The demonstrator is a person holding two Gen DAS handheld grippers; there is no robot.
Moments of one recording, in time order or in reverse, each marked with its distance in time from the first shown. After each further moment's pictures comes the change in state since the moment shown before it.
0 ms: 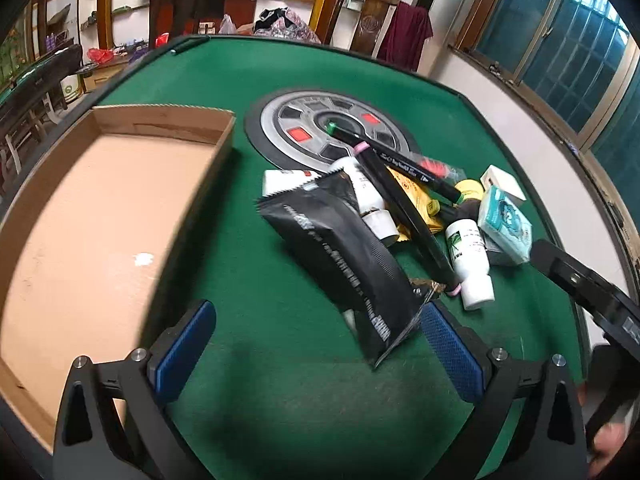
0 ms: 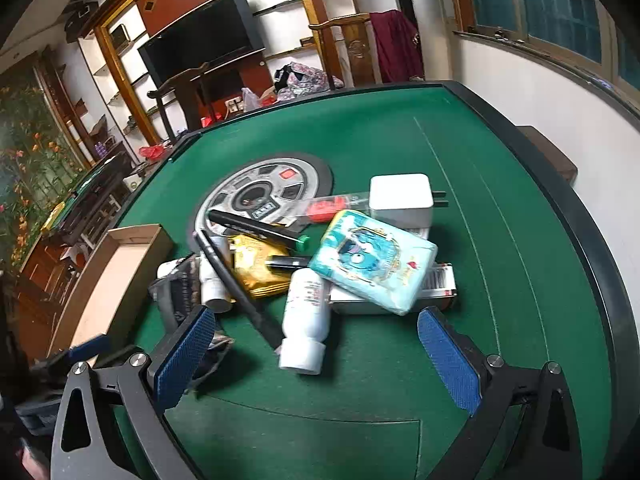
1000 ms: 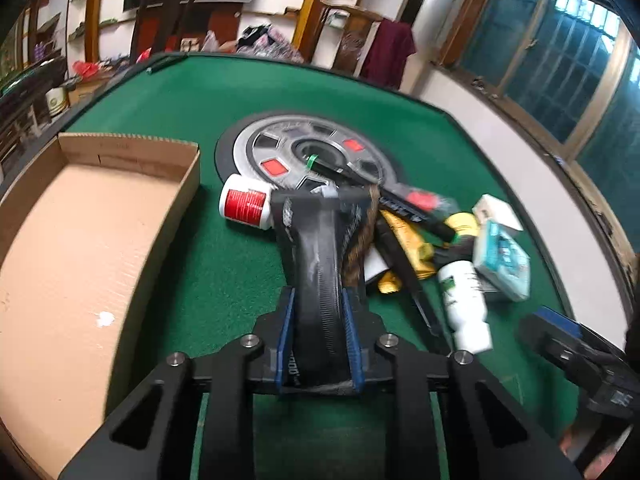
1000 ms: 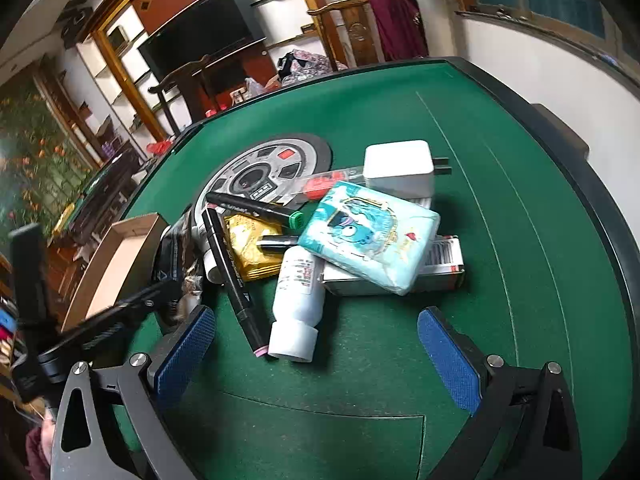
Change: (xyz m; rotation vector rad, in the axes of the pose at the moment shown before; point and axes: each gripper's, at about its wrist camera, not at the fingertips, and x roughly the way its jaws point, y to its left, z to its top) left arm 0.015 0.001 0.027 0.024 -0.085 -0.090; right arm 0.010 -0.012 -0.022 0.014 0.050 0.062
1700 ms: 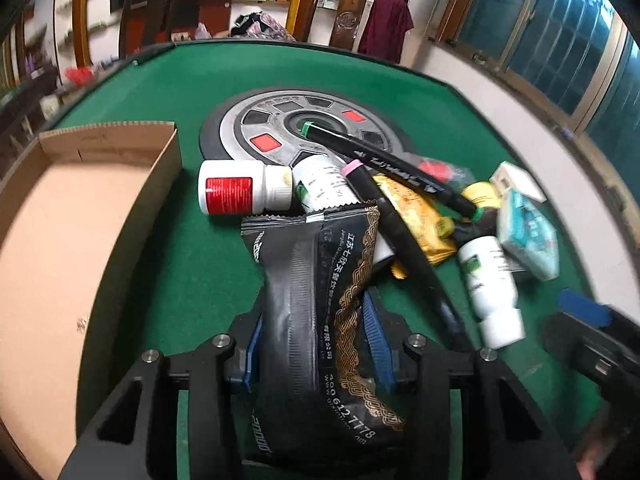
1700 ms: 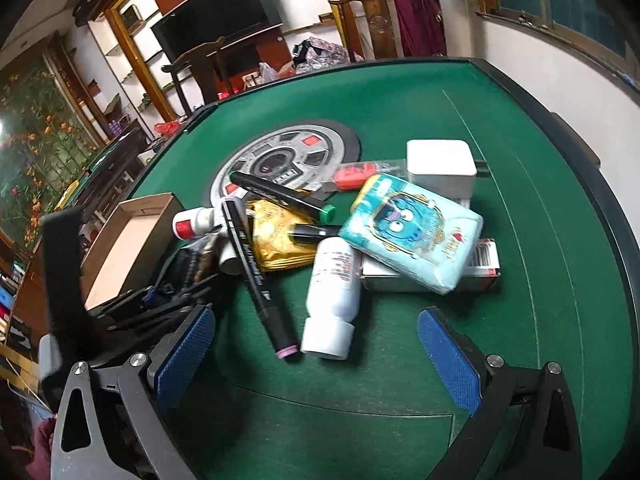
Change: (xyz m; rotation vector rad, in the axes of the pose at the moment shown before) left arm 0.032 -0.004 -0.006 0.046 0.068 0.024; right arm 0.007 0.014 0.002 -0.024 0.049 -0.003
